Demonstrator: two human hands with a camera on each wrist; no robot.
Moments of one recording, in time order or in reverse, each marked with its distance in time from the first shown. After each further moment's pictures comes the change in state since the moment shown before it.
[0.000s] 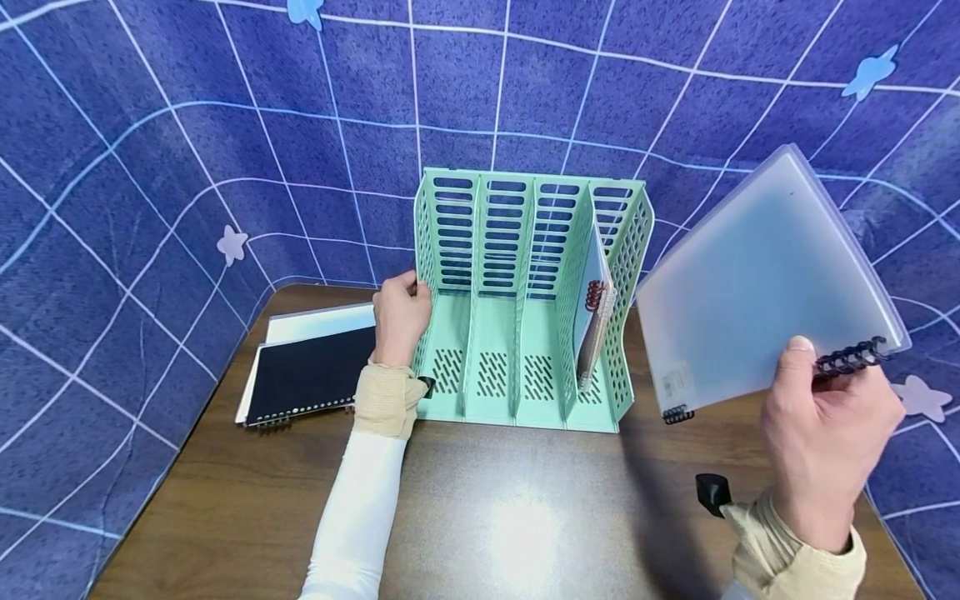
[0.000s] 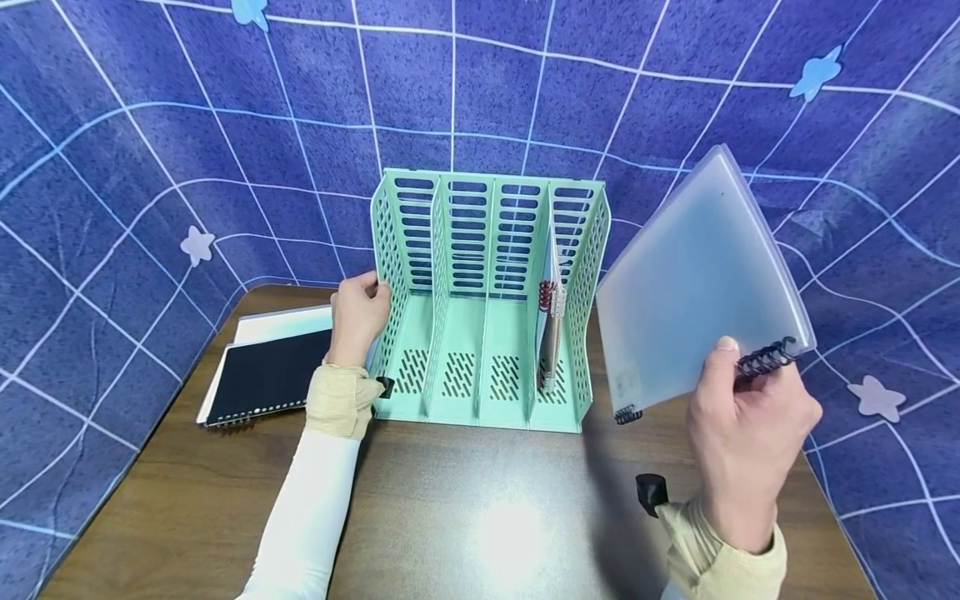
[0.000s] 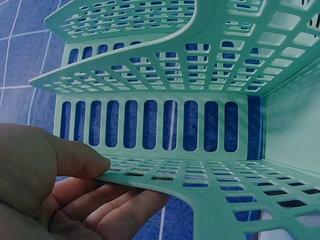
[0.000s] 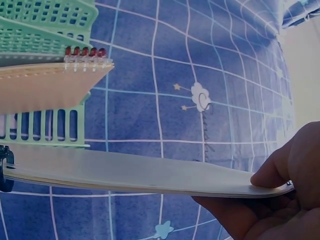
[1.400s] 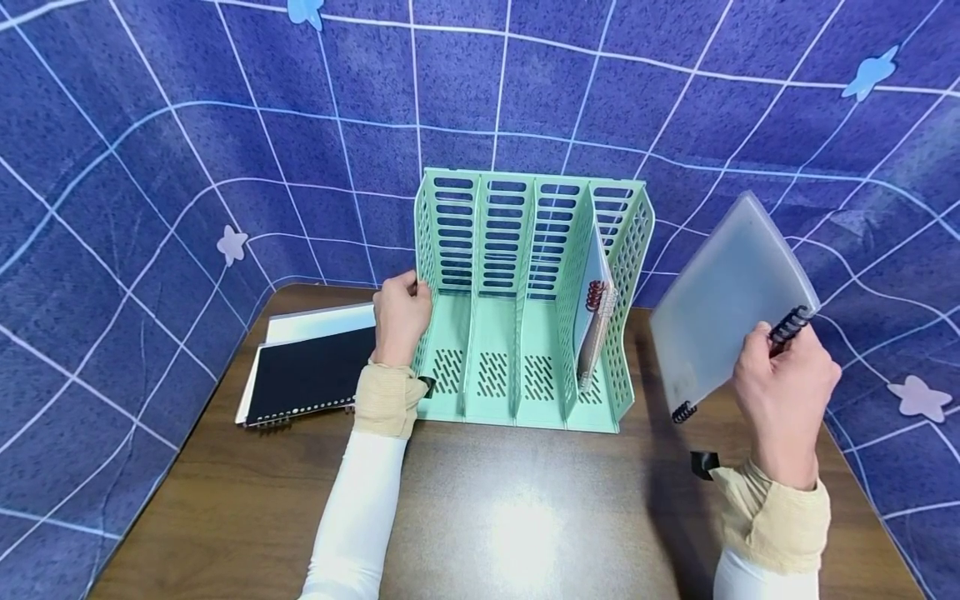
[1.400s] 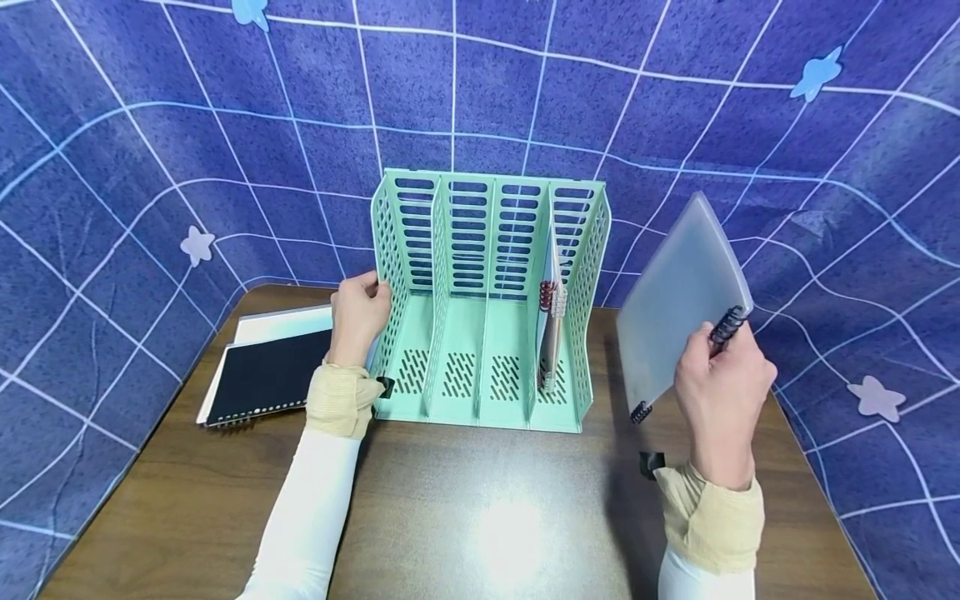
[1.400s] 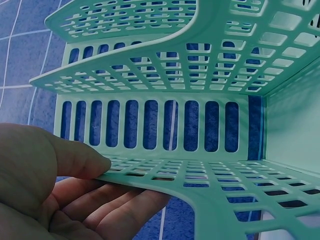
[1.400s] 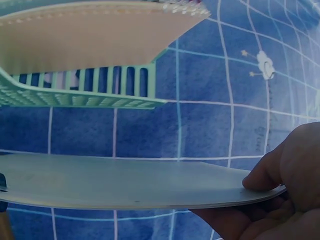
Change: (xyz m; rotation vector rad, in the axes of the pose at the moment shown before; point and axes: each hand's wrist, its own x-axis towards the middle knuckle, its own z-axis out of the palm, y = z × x) left_hand 0.001 -0.001 0.000 -0.006 -0.008 0.001; right_hand 0.017 0.063 0.039 -0.223 -0.140 -0.026
